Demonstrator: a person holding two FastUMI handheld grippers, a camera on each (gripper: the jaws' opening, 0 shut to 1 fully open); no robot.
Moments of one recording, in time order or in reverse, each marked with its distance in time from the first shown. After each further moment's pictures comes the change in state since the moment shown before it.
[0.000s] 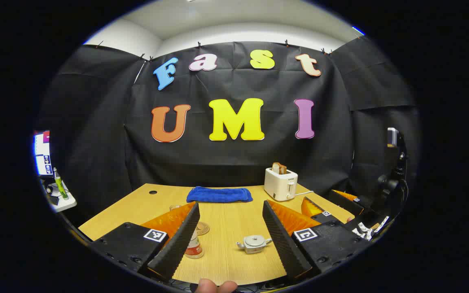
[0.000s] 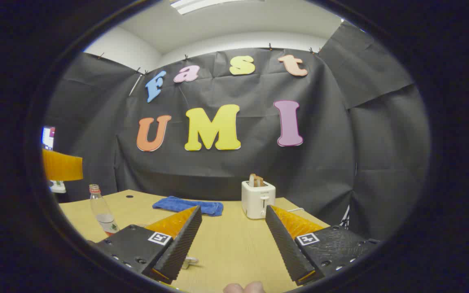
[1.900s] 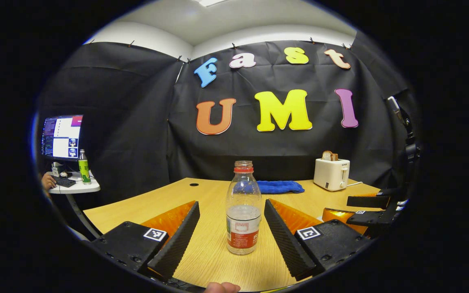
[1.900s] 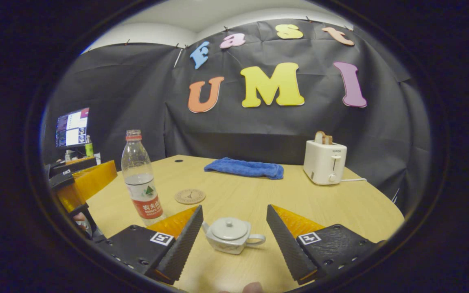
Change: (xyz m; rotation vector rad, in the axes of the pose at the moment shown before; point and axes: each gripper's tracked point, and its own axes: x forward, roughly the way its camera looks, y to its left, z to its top) left arm 0.028 0.101 -0.105 -0.017 -0.122 0.284; right arm 0.026 0.123 -0.122 -0.088 0.261 0.363
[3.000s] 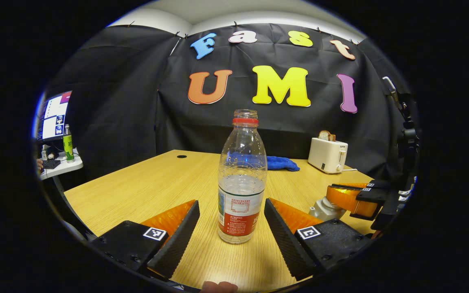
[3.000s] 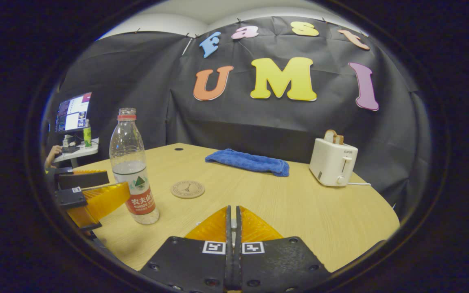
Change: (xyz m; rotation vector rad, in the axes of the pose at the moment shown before) left arm 0.028 -0.011 -0.057 -0.074 0.181 -0.089; right arm 0.031 0.010 0.006 -0.080 0.018 0.016
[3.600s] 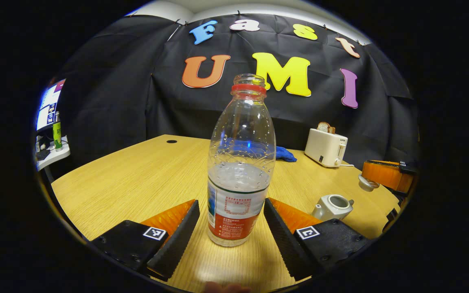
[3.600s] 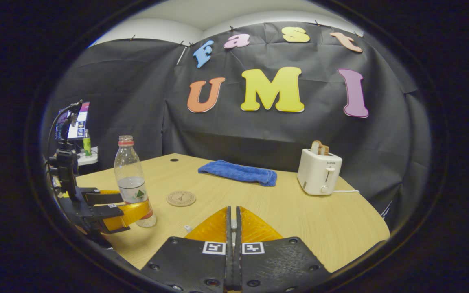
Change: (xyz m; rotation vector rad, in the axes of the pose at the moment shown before) left arm 0.028 -0.008 -0.021 -0.041 0.085 -0.046; right arm -0.041 -0.035 0.016 0.032 -0.019 -0.009
